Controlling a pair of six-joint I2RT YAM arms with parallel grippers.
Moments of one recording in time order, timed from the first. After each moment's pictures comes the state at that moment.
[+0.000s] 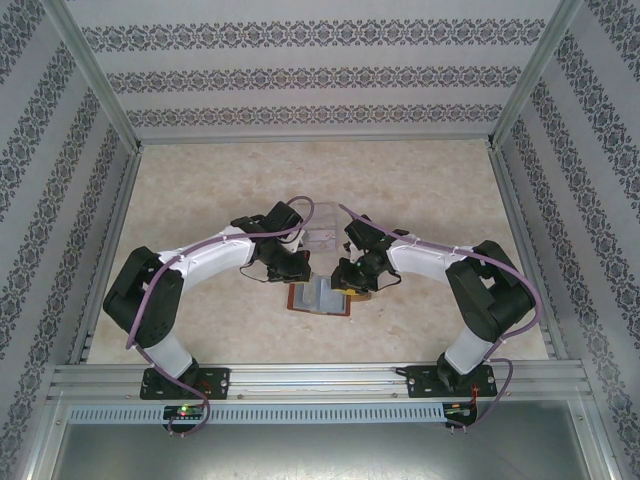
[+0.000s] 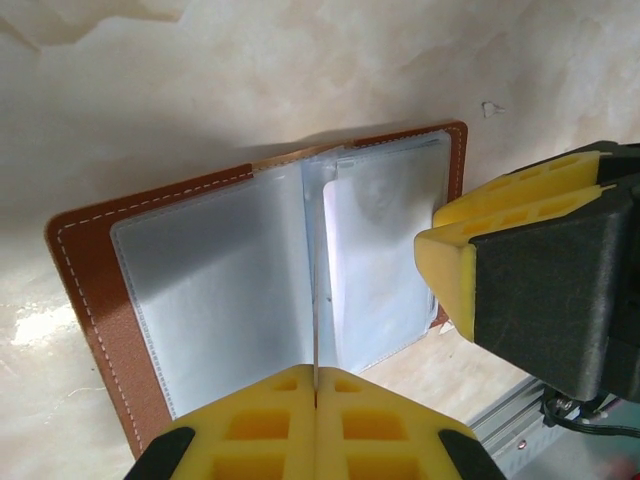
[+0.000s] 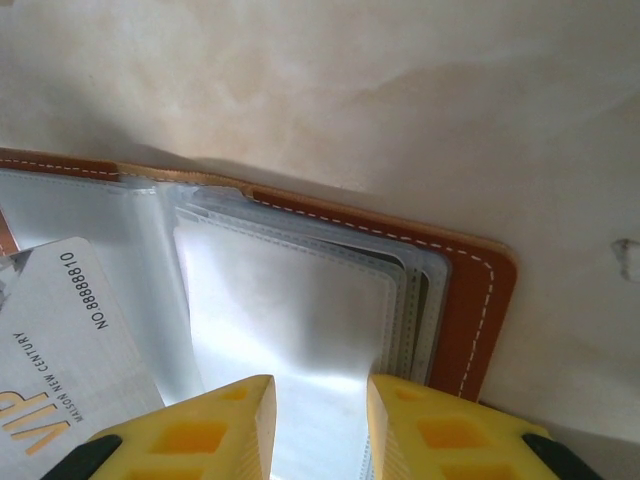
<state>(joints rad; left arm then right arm) -0.61 1.66 1.10 -0.67 0.44 -0.58 0.60 1.67 0.90 -0.51 -0.46 0.73</state>
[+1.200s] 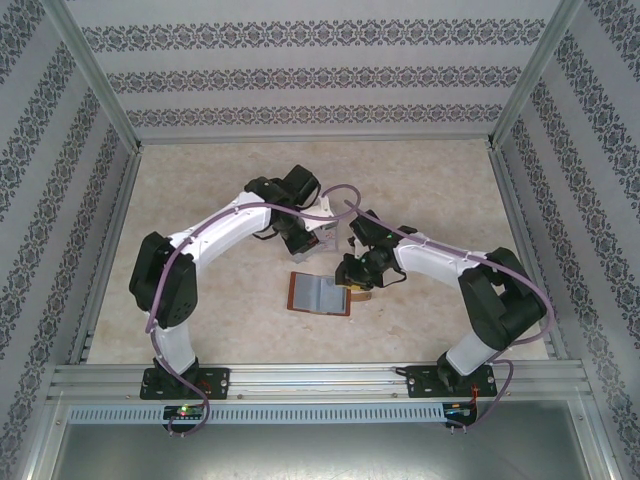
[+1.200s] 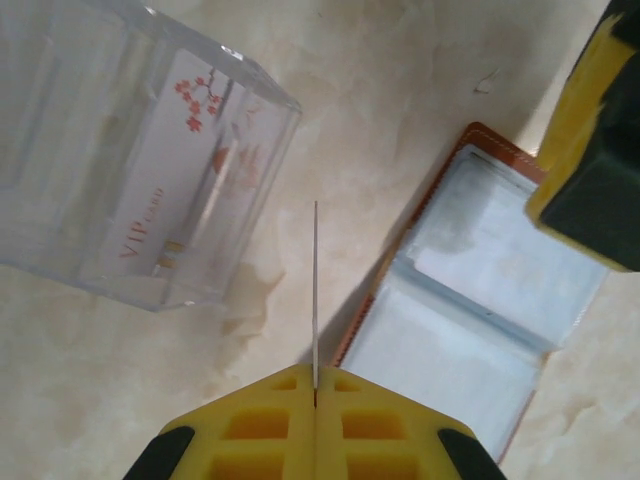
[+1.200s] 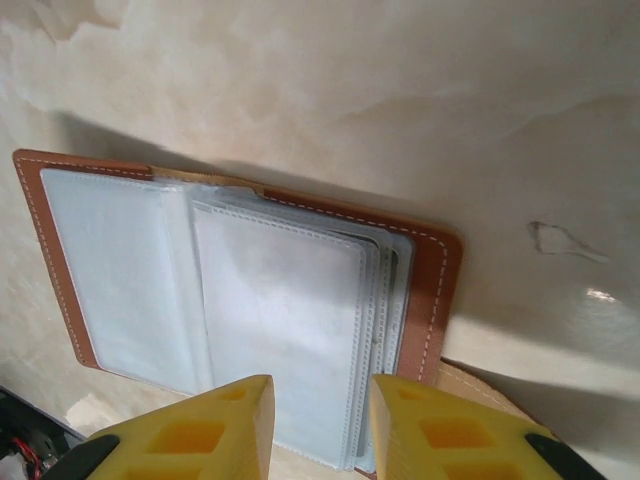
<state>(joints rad) -0.61 1.85 1.58 -1.00 0.19 0.45 0.57 1.60 0.92 -0.58 -0.42 0.70</state>
